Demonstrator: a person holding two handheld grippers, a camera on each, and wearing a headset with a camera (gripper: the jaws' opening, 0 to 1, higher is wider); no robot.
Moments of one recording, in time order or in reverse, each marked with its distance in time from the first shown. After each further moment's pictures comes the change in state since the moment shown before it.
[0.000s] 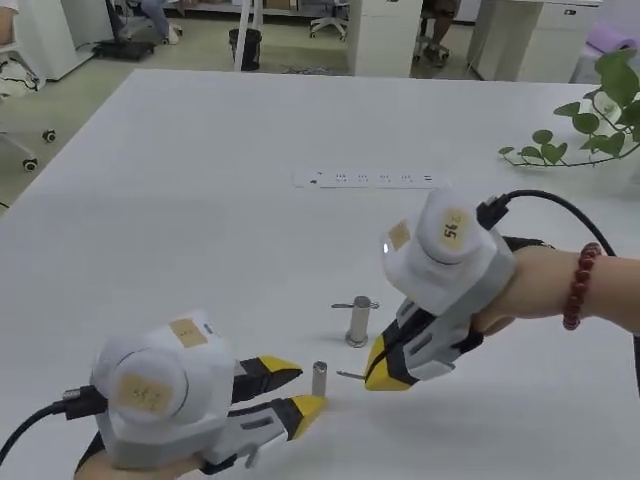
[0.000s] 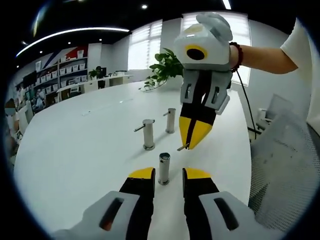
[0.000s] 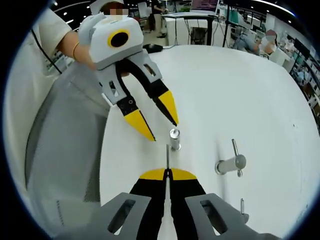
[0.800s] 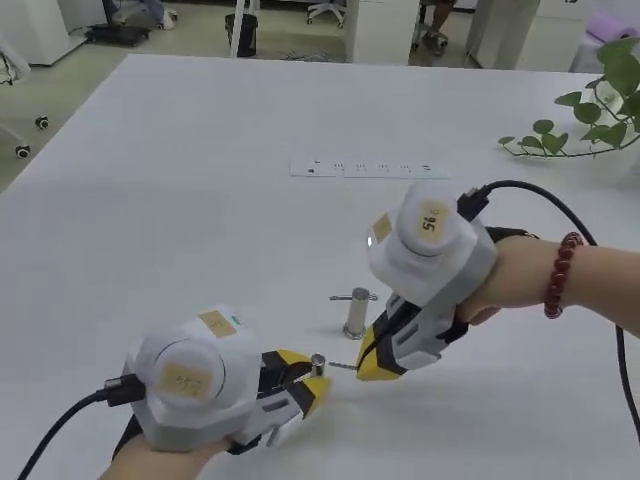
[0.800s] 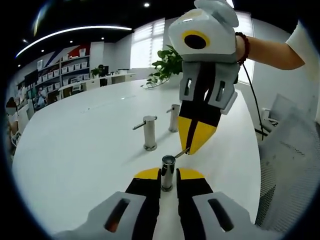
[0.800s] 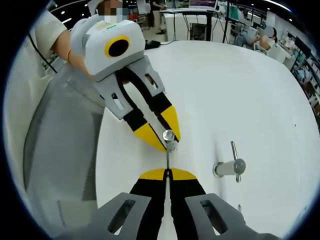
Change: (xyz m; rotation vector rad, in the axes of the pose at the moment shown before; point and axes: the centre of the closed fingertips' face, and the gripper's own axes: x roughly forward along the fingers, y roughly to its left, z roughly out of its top) left arm 0.022 0.005 -0.005 -0.008 0.008 0.020; right arm 0.008 -0.007 0.002 -0.001 0.035 0.001
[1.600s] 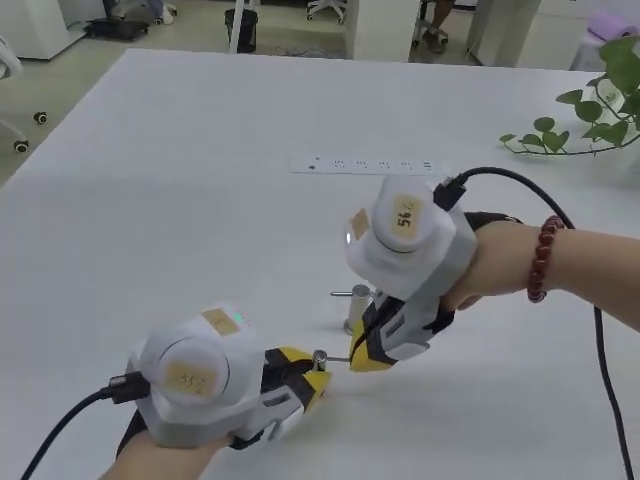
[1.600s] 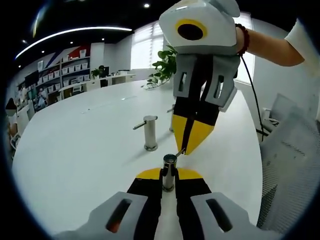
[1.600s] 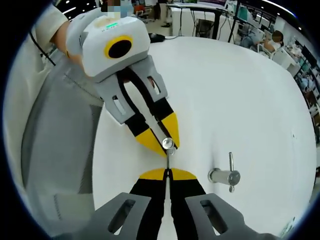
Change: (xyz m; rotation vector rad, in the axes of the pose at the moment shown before) left arm 0.002 0.002 0.000 0.005 -0.008 0.003; right arm 0.002 -0.003 0.010 -0.074 0.075 -0.016
